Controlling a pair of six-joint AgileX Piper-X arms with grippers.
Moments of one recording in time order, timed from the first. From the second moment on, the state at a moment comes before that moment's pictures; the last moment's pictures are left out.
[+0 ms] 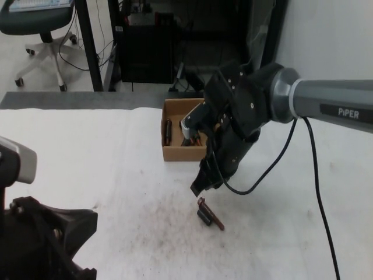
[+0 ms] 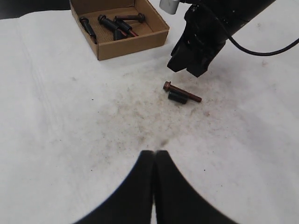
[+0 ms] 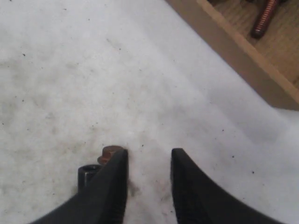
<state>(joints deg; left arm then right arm) -32.2 28.4 -29.6 40.1 4.0 -8.7 32.2 109.2 -77.4 42.0 -3.8 -12.6</state>
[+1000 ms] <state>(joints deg) -32.2 28.4 -29.6 40.1 4.0 -8.7 34.4 110.1 -73.3 43.0 -4.6 -12.6</state>
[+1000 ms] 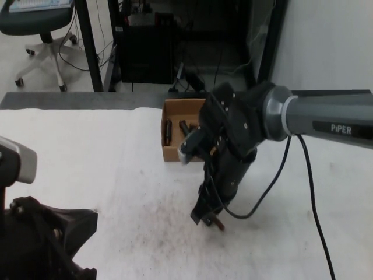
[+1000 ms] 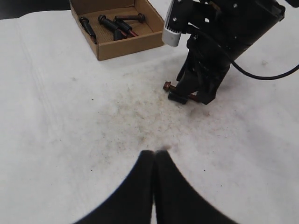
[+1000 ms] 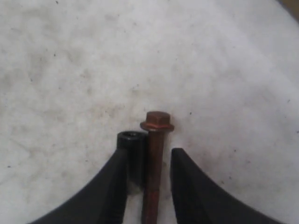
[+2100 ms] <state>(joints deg) -32.2 28.4 -29.6 40.1 4.0 -8.7 34.8 110.8 -72.6 38.1 -3.8 -12.6</state>
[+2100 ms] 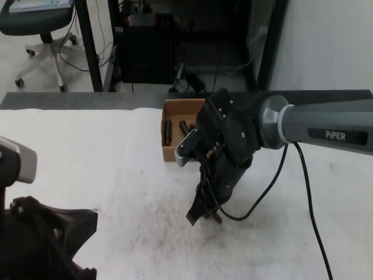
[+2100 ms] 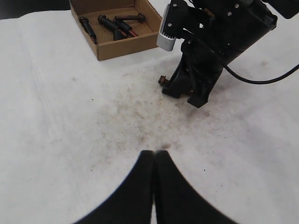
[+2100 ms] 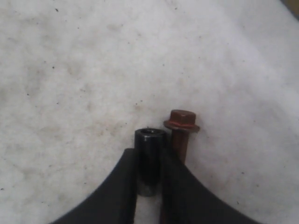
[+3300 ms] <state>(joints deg) -32.2 28.4 -29.6 40.1 4.0 -9.0 32.3 108.6 -72.5 34.7 -2.9 -13.6</state>
